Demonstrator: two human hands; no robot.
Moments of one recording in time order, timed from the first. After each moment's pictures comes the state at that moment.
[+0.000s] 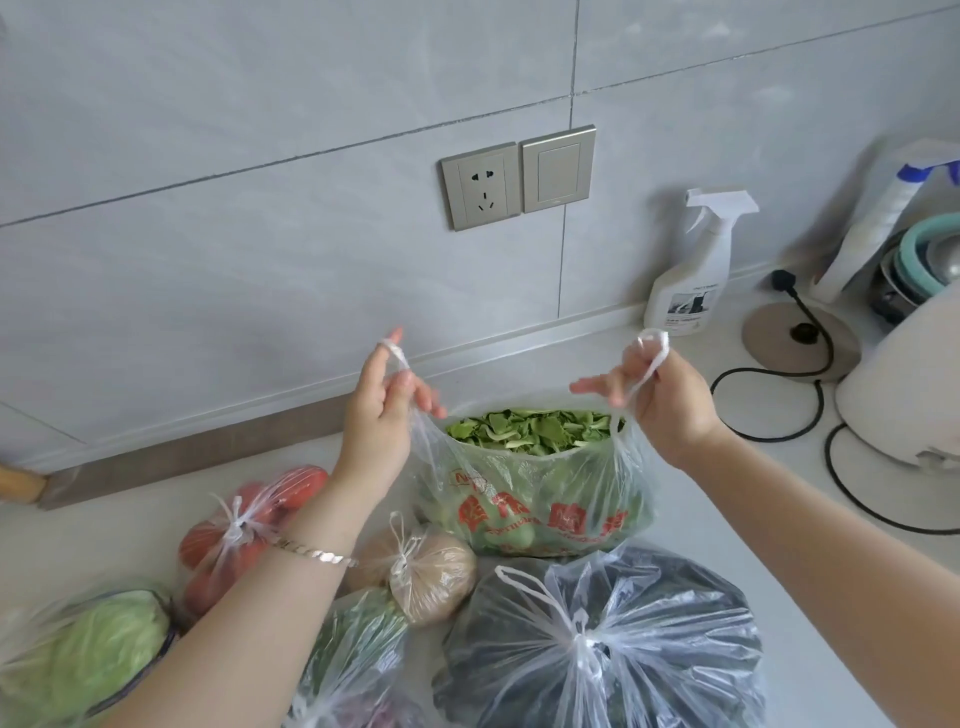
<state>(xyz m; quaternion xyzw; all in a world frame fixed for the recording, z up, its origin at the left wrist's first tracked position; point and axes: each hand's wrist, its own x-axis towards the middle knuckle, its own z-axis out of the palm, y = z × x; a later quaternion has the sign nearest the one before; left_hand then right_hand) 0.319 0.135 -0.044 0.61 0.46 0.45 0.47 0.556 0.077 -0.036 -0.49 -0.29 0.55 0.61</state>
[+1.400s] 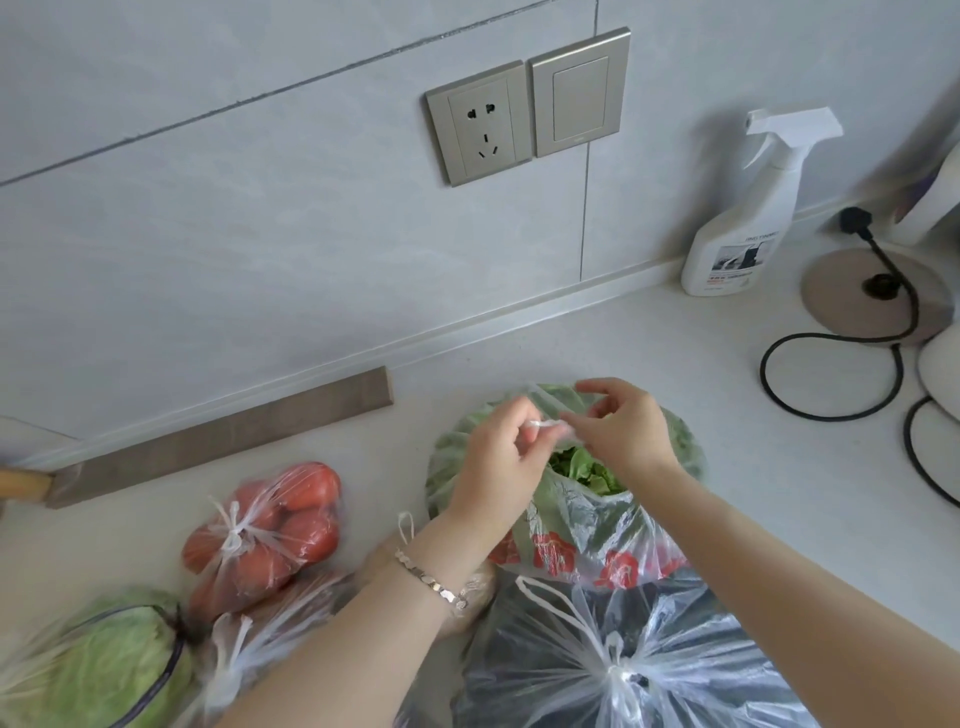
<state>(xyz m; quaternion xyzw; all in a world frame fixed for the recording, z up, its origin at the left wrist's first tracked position) 0.388 0.123 -0.104 0.76 0.45 0.32 0.35 0.521 0.108 -0.117 -0.72 -0.36 0.42 0.42</state>
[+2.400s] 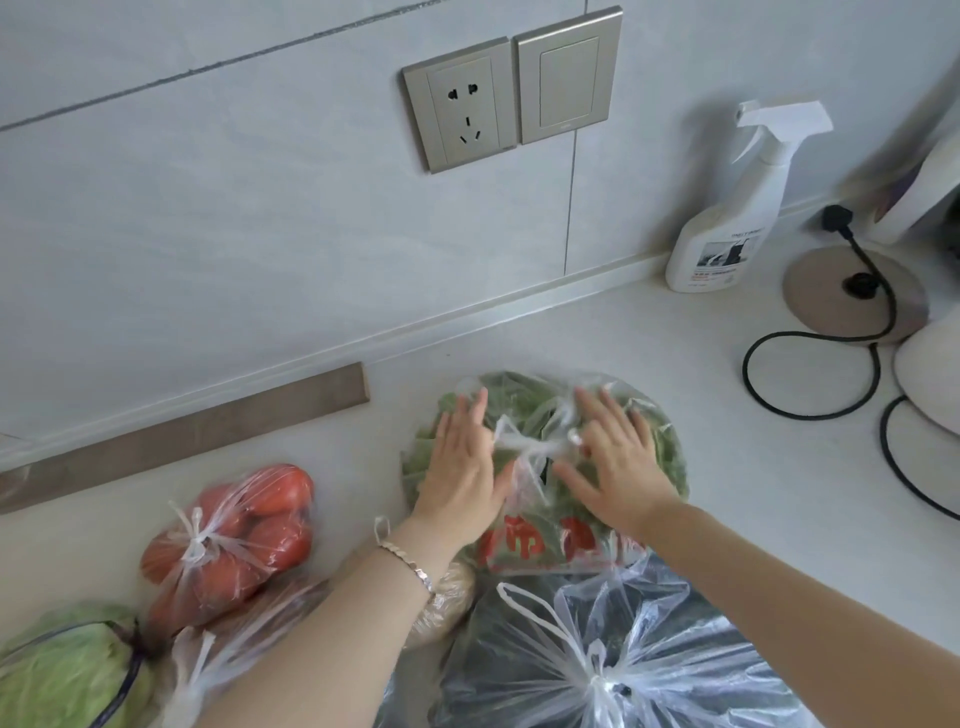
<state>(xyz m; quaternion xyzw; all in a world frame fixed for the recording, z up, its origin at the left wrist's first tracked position) 0.362 0.137 -0.161 0.85 0.48 0.03 0.21 0.542 0.081 -0.176 -0.71 -0.66 0.23 0.11</state>
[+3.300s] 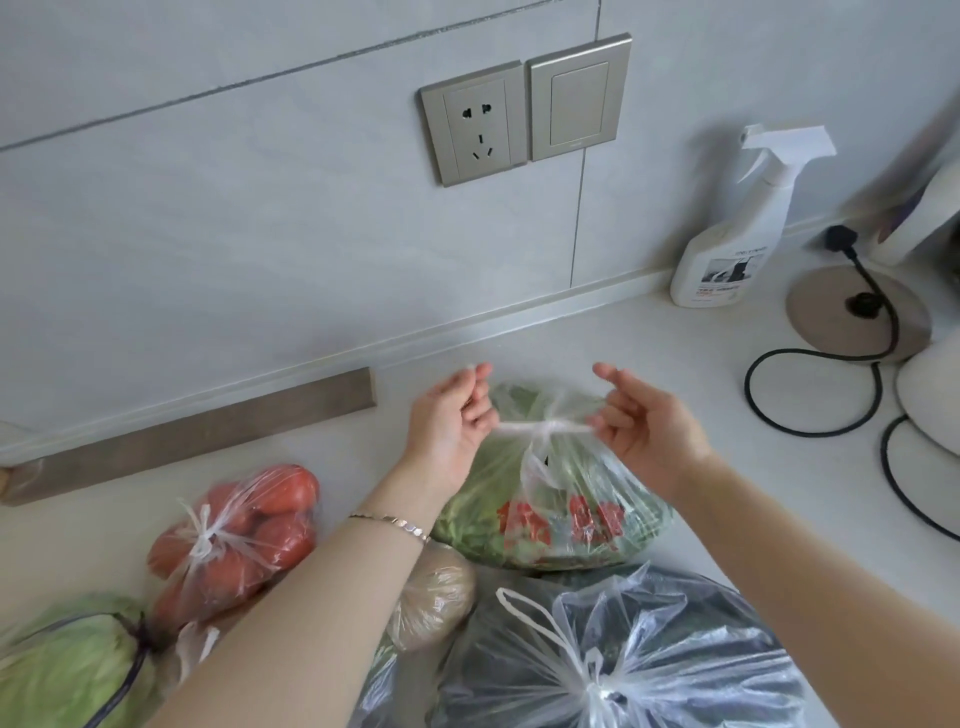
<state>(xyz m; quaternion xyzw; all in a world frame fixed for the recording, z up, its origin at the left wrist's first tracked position) 0.385 0.178 -0.107 0.23 0.47 0.43 0.74 0.562 0.115 -0.120 -0.43 -0.05 0.67 0.61</state>
